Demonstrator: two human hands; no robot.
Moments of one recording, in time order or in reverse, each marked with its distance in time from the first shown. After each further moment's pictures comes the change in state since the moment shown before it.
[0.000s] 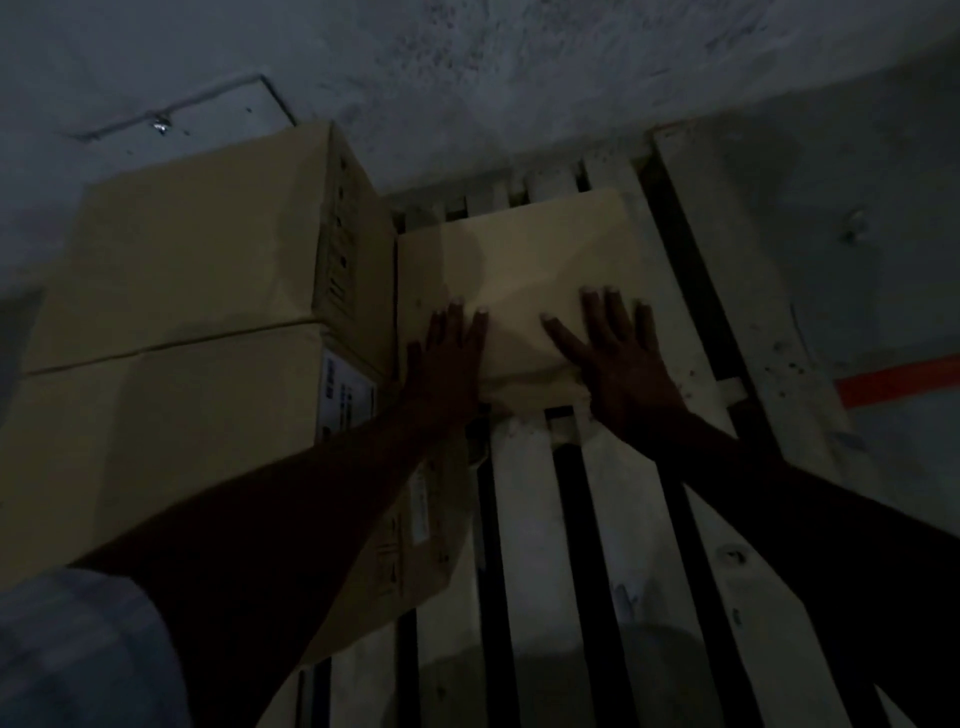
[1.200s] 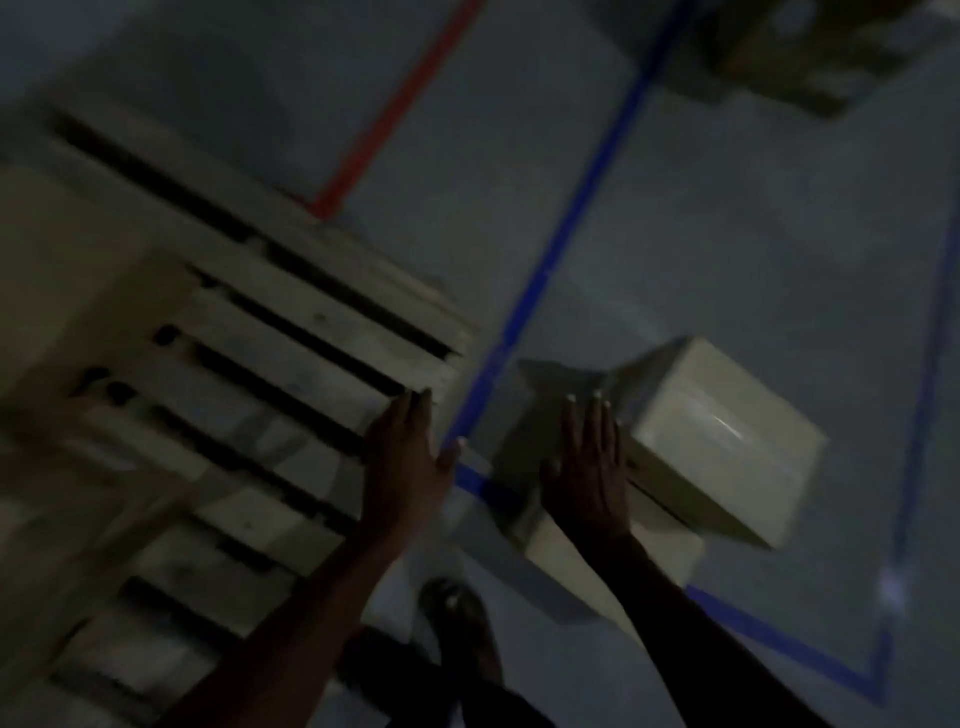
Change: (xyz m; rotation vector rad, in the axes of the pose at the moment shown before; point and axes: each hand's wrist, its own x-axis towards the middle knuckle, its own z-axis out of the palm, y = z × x) left_hand -0.464 0.236 0.069 -0.345 -0.041 0.784; right_hand -0.590 -0.297 -0.214 0.009 0.099 1.485
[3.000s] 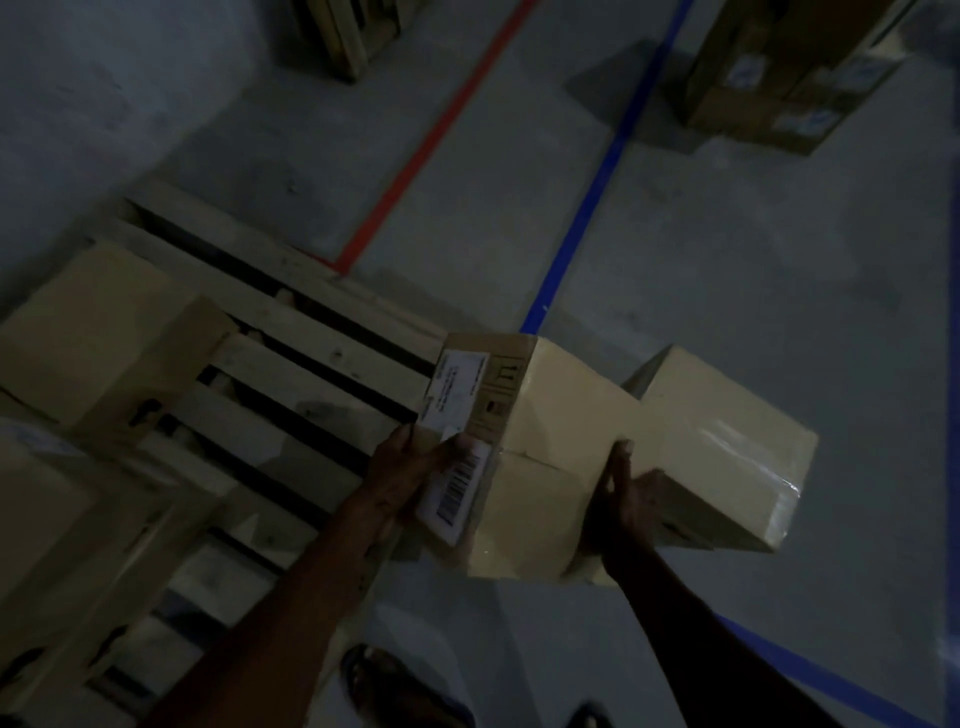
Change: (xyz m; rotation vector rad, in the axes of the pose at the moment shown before) left_hand -0.039 0.053 -0.057 -0.865 -0.277 -0.478; right_hand -0.041 0.038 -0.020 1.108 -0.059 0.904
